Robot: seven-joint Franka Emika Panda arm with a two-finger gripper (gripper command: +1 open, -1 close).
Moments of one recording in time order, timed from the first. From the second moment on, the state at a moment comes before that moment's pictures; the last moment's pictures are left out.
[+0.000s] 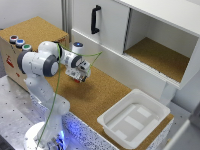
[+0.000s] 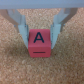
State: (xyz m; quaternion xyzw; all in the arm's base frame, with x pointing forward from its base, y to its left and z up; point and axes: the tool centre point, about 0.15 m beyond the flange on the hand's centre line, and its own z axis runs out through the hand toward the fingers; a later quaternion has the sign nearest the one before) arm 0.370 0.135 0.214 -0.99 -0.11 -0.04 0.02
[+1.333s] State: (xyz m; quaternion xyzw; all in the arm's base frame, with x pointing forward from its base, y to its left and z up) arm 0.364 0.170 0.245 -0.74 -0.67 0.00 -0.02
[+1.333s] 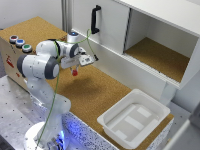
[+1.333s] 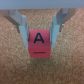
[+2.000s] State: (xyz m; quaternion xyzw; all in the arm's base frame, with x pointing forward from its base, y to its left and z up) arm 0.375 0.160 0.224 -0.70 -0.72 0.01 0.00
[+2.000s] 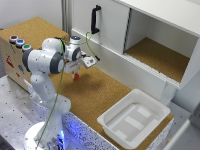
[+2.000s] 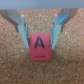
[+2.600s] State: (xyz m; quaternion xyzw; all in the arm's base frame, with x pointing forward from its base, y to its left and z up) arm 0.374 0.203 0.274 -0.79 -0.61 -0.01 0.07
